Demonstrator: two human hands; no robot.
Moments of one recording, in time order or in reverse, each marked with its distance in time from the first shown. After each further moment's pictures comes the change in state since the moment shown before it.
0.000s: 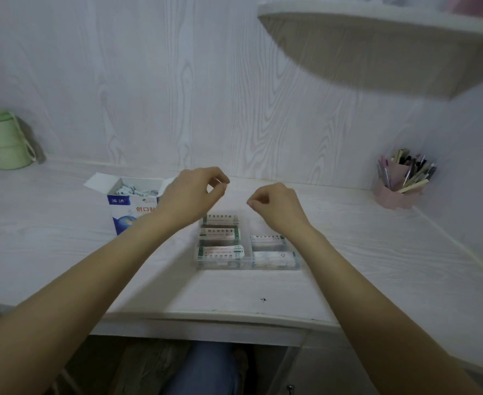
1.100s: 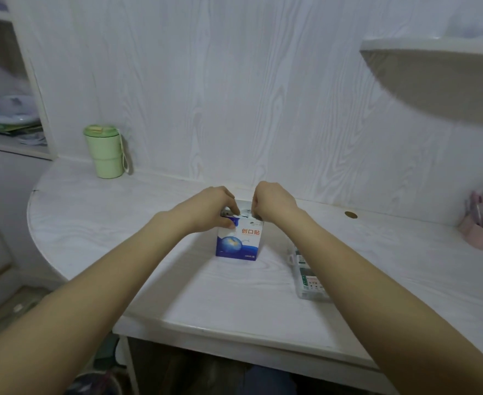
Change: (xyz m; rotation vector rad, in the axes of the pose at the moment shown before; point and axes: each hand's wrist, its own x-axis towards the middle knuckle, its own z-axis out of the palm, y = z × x) left_hand -0.007 -0.145 -0.096 0.304 -0.322 0.038; right_hand 0.081 -0.159 0.117 -0.461 -0.205 -0.010
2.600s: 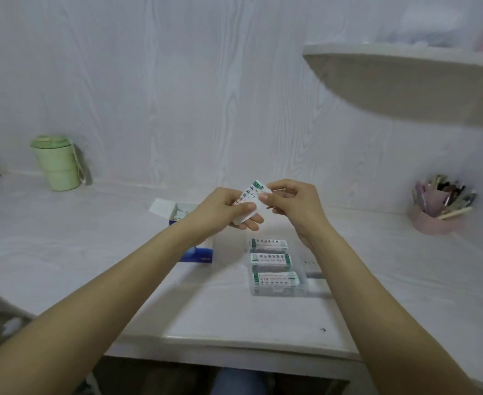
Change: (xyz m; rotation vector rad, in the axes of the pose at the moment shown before) left_hand 0.018 0.108 0.009 -1.033 0.017 0.010; right_hand -0.070 0.108 -0.034 1.247 0.275 -0.041
